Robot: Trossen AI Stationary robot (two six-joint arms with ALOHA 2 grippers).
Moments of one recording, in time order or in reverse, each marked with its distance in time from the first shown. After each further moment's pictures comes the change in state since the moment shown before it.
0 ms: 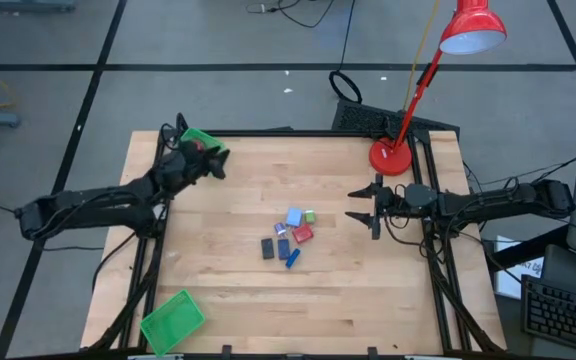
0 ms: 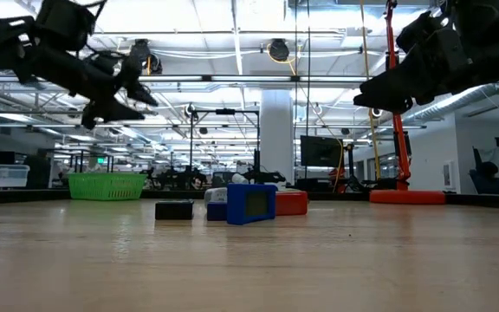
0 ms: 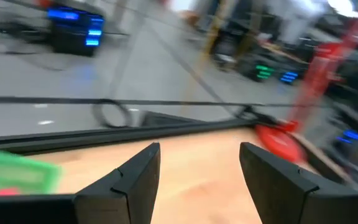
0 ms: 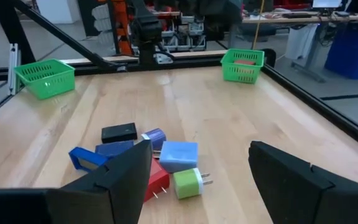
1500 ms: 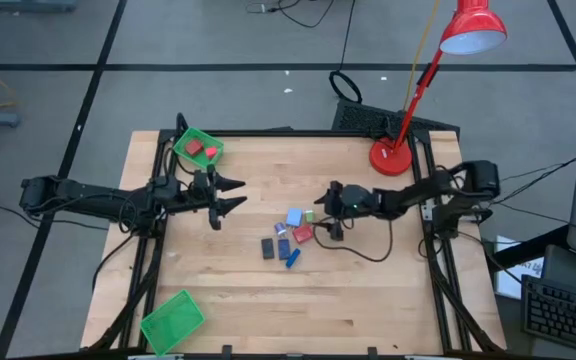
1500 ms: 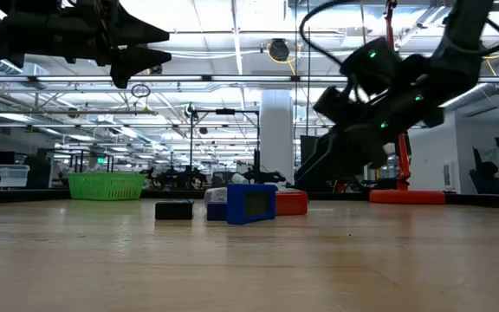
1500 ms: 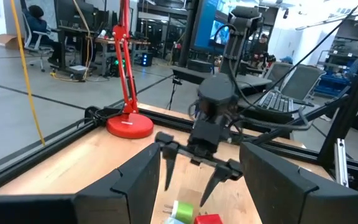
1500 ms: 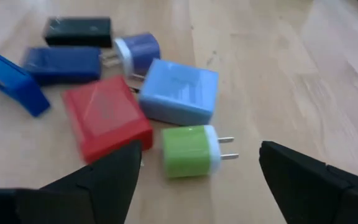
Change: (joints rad) left arm -0.414 0.012 0.000 0.227 0.202 0.358; right arm -0.093 0.891 0.314 0.192 -0.142 -0.183
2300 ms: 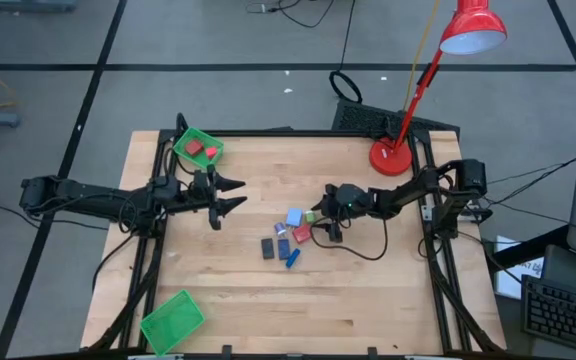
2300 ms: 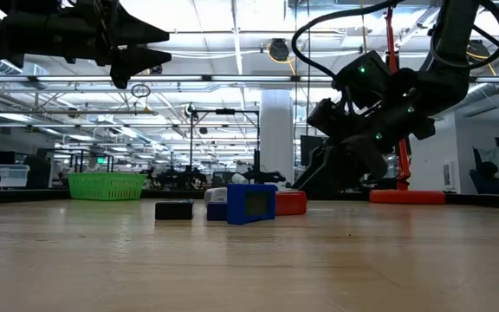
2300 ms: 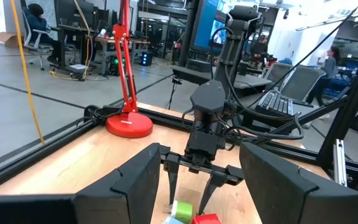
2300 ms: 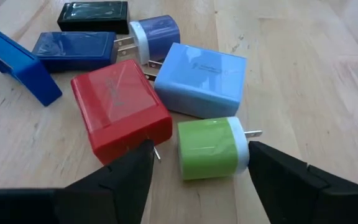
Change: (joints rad) left arm 0.000 0.000 0.000 -0.001 -0.001 -0.008; right arm -0.017 0.081 0.014 0.045 -0.096 0.011
